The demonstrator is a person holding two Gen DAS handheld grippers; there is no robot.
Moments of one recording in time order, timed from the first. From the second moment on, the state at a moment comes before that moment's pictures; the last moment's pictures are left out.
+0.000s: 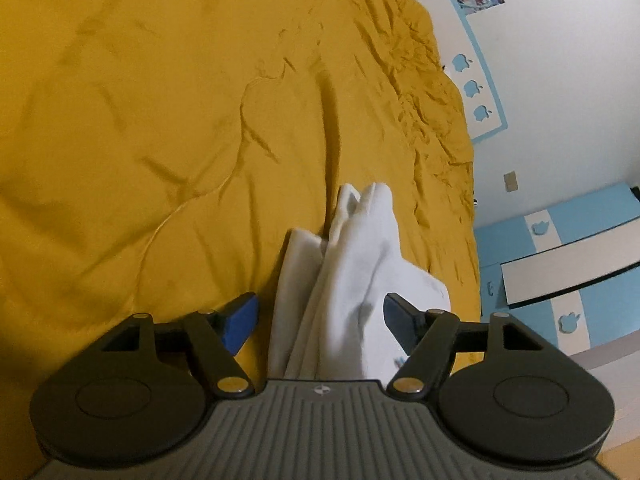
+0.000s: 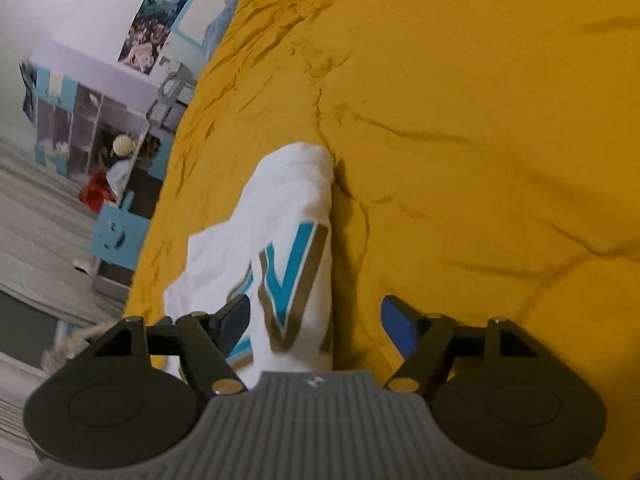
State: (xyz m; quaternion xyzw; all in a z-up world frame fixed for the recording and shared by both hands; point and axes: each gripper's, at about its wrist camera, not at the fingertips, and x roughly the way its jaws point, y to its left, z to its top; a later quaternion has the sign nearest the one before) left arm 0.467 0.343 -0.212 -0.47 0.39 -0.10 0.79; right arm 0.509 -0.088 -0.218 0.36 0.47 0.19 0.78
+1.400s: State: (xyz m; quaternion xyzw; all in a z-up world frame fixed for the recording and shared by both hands) left arm 0.281 0.236 -0.002 -0.33 0.13 -0.09 0.93; right arm 0.392 -0.062 -0.011 0.24 0.25 0.29 0.89
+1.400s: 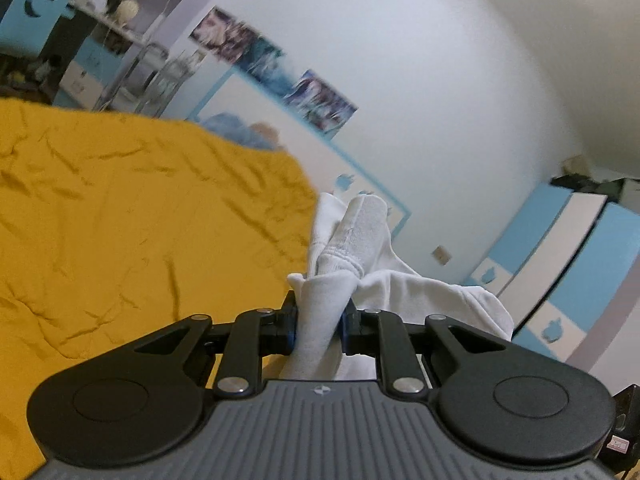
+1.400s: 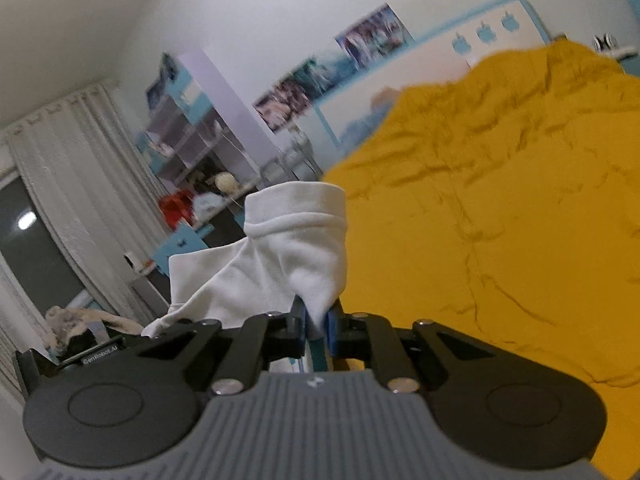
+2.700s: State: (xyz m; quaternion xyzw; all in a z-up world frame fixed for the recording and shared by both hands) left arm 0.330 0.173 -0.134 -0.28 0.38 -0.15 0.87; right arm 0.364 -0.173 -0.110 0.24 0.42 0.18 0.86
